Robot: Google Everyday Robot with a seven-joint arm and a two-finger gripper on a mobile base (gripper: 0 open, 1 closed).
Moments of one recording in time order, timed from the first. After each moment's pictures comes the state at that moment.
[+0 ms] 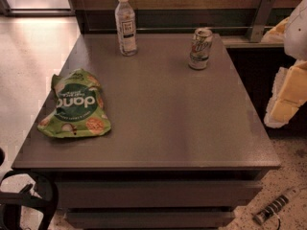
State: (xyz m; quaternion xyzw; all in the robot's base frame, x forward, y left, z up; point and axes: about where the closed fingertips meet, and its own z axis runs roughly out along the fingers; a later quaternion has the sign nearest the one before) arm 0.438 -0.215 0.981 -0.60 0.78 -0.04 0.17
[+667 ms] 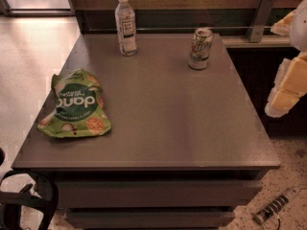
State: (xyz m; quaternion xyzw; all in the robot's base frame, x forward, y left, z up) arm 0.457 -0.229 0.987 -0.58 0.79 -0.05 0.19
